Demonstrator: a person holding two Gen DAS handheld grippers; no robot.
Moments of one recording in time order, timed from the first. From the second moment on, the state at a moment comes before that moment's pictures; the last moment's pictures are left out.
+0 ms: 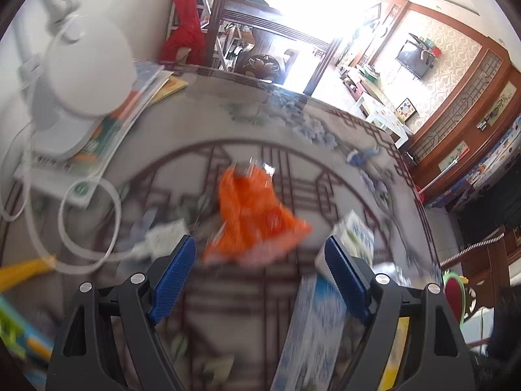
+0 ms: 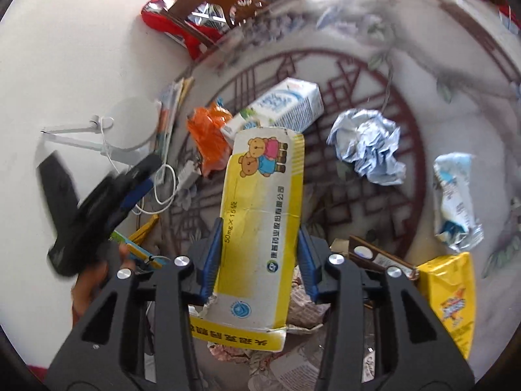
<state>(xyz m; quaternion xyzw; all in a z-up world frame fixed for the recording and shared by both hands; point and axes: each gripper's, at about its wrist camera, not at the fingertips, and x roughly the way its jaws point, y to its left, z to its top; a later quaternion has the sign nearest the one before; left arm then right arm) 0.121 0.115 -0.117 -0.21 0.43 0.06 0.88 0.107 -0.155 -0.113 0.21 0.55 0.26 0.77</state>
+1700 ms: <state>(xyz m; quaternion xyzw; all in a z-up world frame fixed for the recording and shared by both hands) 0.035 -0.064 -0.027 -0.23 0.35 -0.03 0.91 0.053 -0.329 -0.023 0.21 0.41 0.23 0.86</state>
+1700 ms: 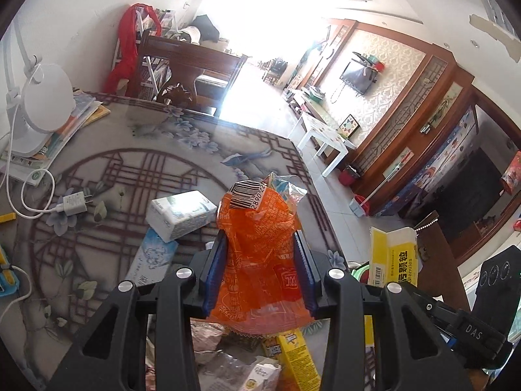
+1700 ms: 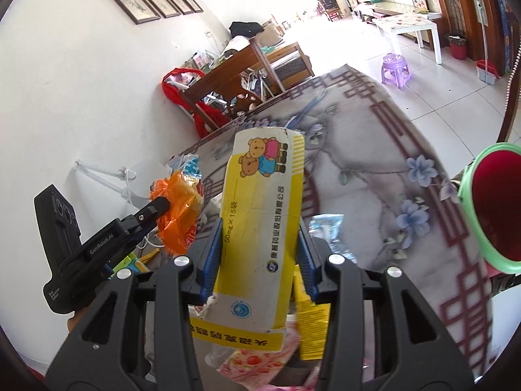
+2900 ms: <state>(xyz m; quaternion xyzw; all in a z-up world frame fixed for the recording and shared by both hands) 0.157 -0.437 -0.102 -0.08 0.49 -0.29 0.82 0.093 -0.646 -0.026 0.14 0.33 -0.14 0.92</state>
